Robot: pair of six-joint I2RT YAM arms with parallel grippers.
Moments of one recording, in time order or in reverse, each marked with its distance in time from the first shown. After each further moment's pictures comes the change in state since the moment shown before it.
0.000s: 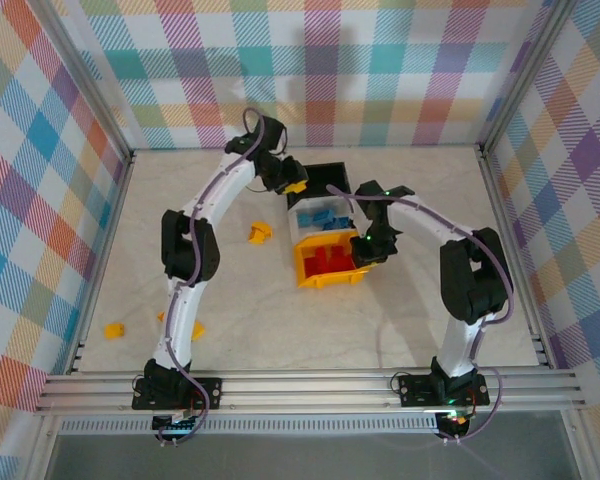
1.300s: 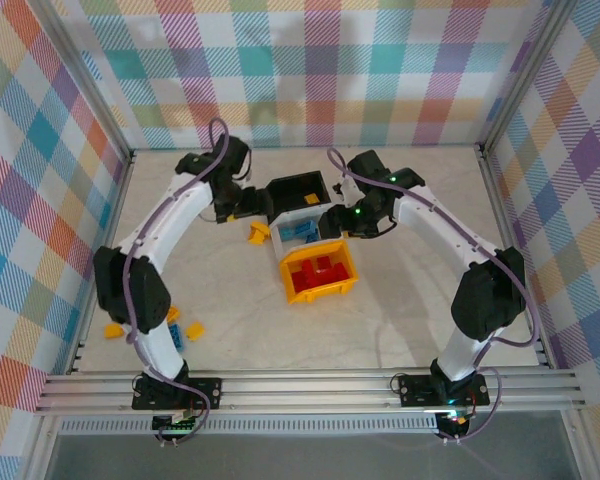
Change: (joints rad) left arm 0.042 -0.616 -0.658 -0.165 -0.237 0.306; right arm 0.056 -0.119 0.203 0.034 -0.201 0.247
